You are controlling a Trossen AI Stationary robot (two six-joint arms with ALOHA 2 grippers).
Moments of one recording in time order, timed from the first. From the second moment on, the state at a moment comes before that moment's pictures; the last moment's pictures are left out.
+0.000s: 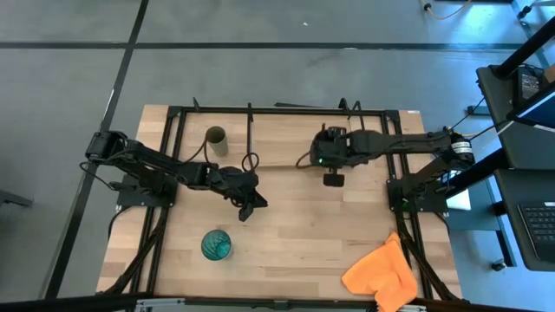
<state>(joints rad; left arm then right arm) -0.11 1.41 0.66 0.21 0.08 -0.57 -0.05 1.54 1.36 -1.14 0.40 -0.05</state>
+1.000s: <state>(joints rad) -0.11 1.41 0.66 0.28 0.05 -0.58 -0.29 1.48 1.14 -0.95 0.23 -0.33</state>
